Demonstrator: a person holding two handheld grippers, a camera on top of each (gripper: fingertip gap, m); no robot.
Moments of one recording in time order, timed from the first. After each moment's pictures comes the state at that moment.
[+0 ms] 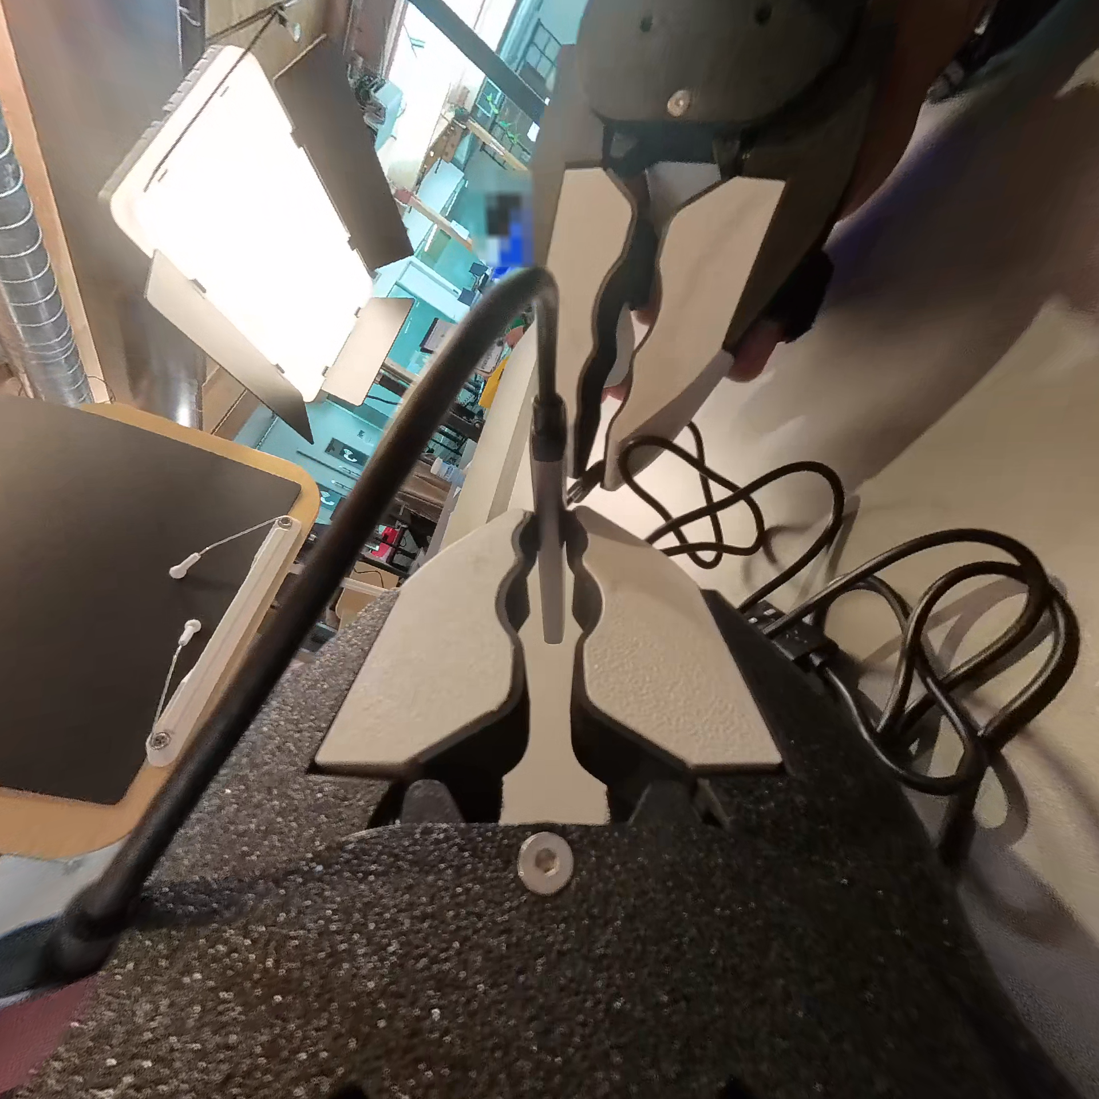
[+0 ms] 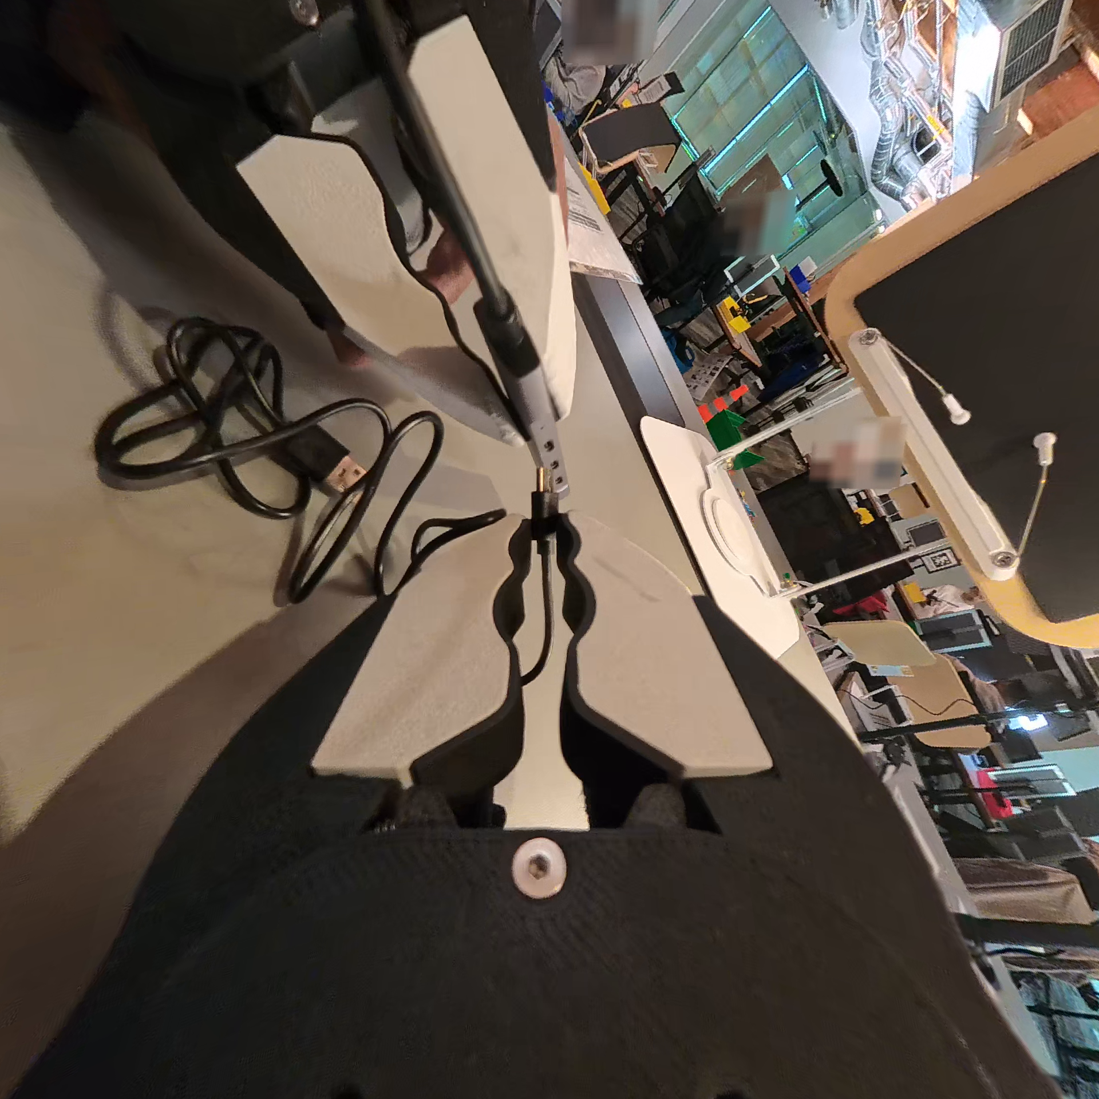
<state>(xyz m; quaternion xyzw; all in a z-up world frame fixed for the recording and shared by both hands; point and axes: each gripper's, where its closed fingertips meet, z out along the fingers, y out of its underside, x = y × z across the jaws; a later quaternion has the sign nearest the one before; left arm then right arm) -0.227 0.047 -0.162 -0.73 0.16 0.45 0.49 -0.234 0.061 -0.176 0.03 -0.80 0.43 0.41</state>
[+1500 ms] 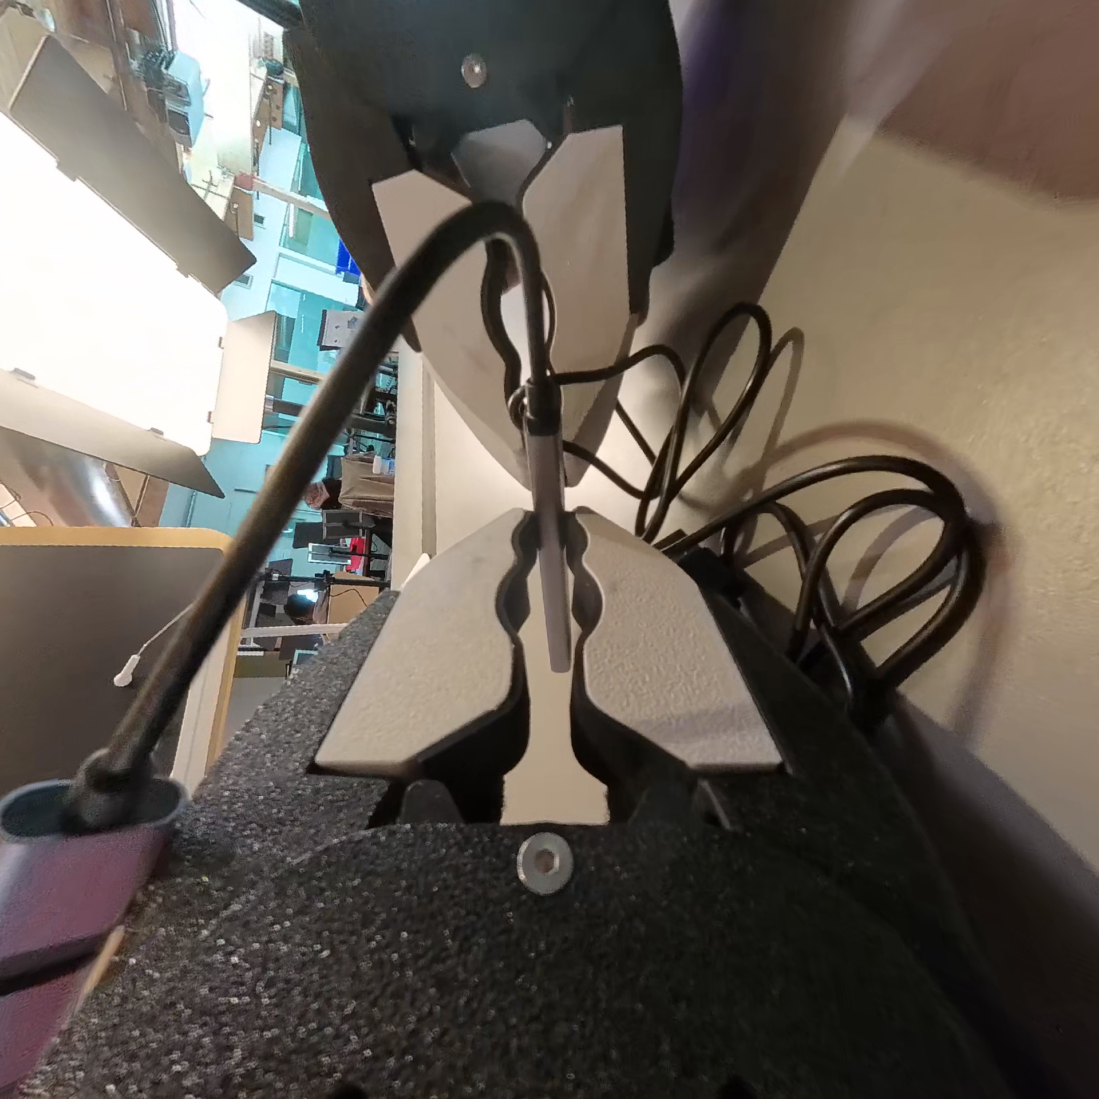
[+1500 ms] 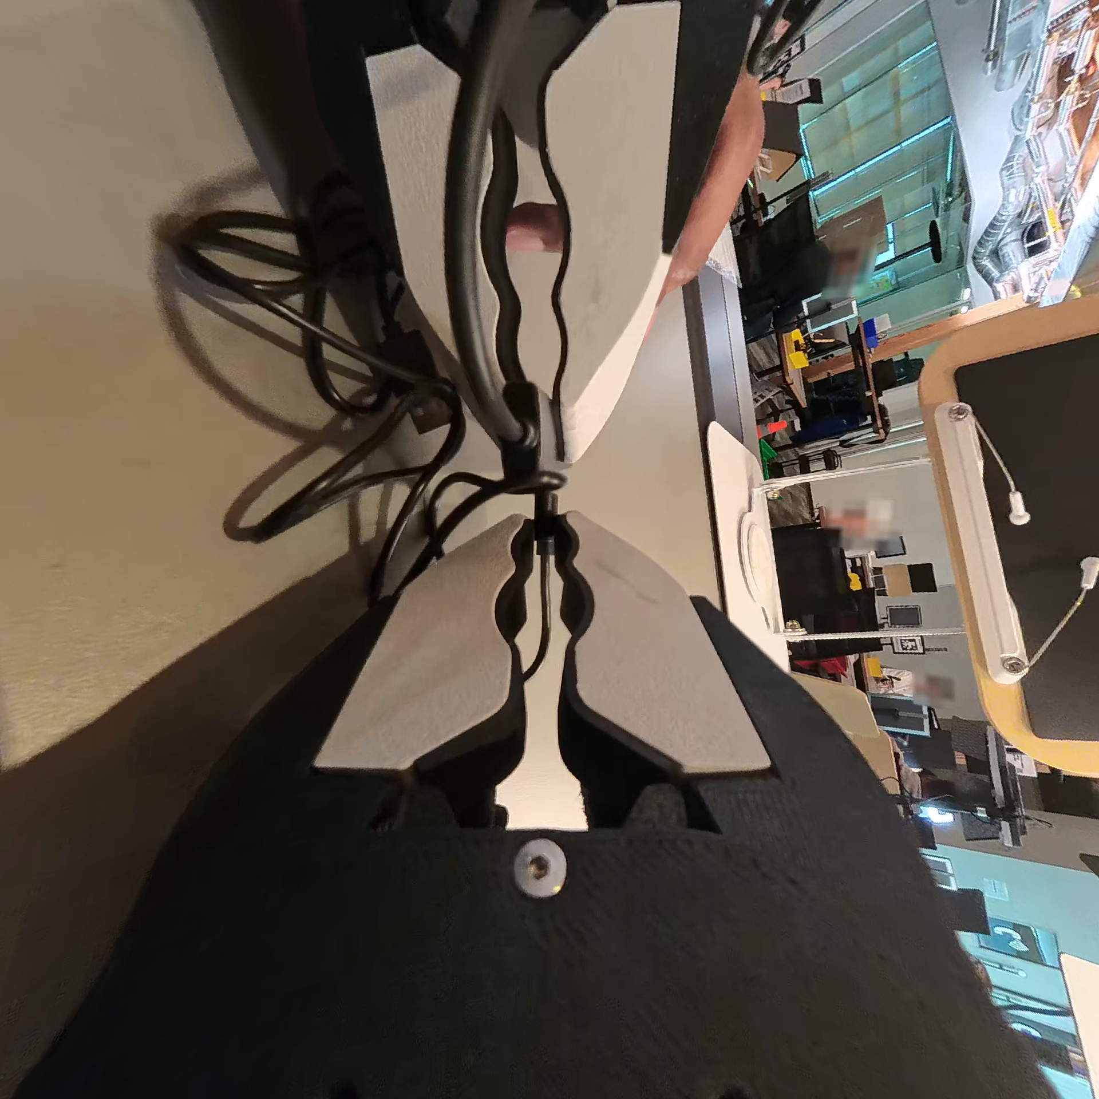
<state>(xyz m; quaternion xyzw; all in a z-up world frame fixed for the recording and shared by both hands) -0.209 0.059 -0.199 -0.77 0.27 0.43 0.38 -0.217 0.065 -0.207 0.15 -0.83 0.35 0.41</state>
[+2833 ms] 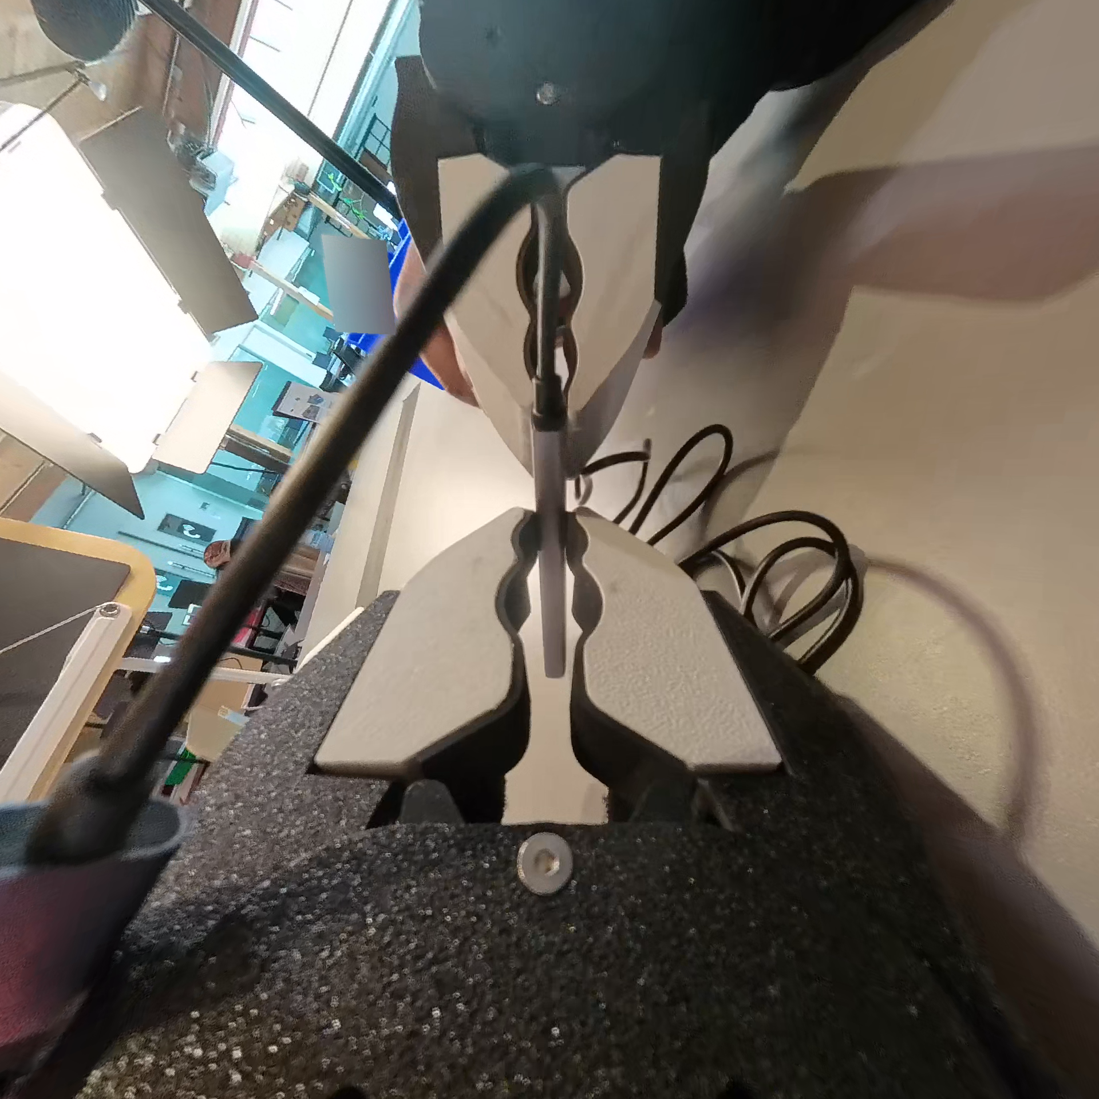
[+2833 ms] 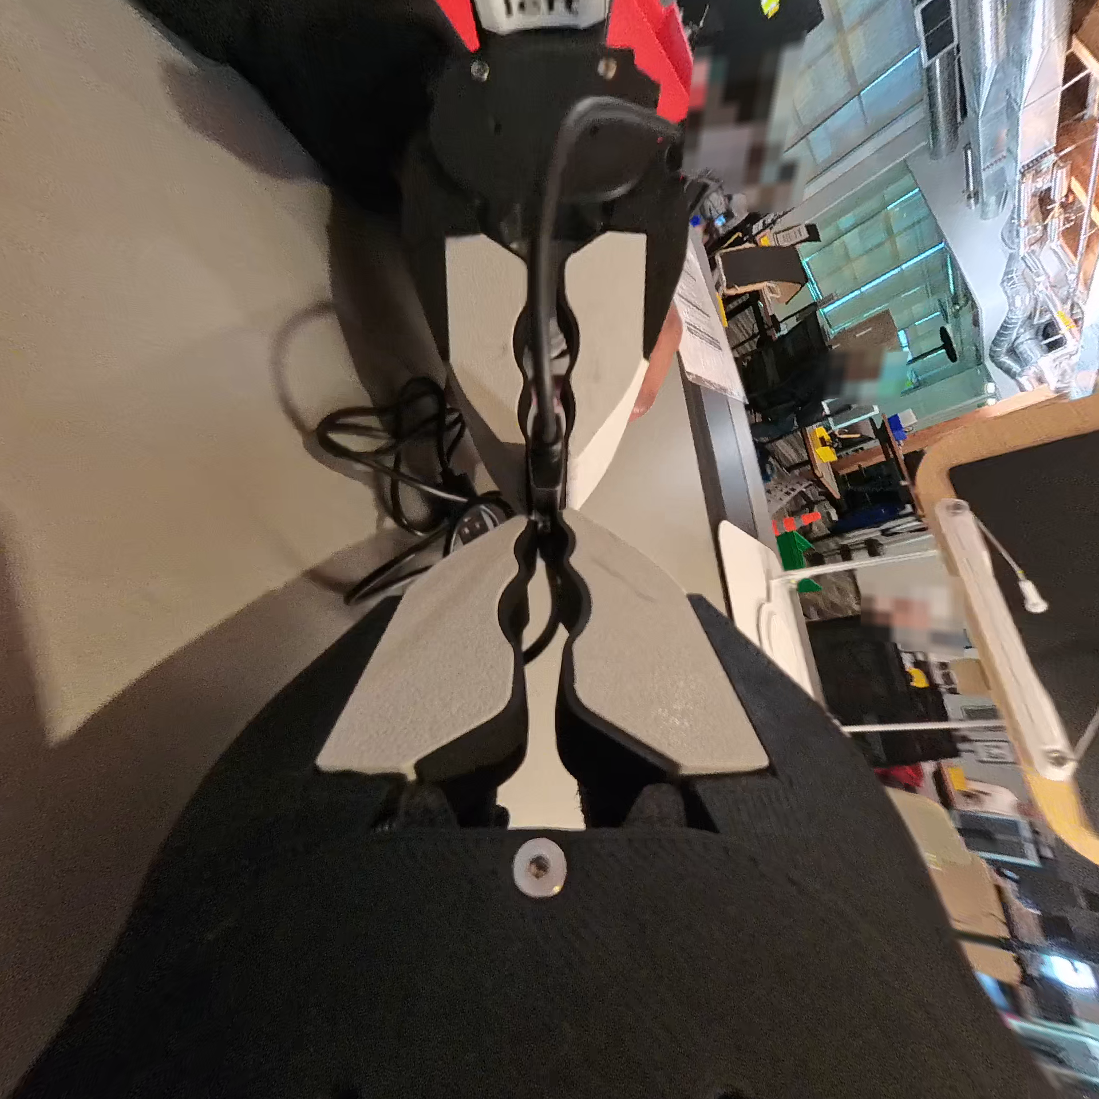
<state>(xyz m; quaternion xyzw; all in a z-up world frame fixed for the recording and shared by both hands) -0.185 0.052 -0.185 -0.76 0.24 0.33 0.52 -0.178 0.048 -0.179 0.18 -0.81 0.44 0.35</state>
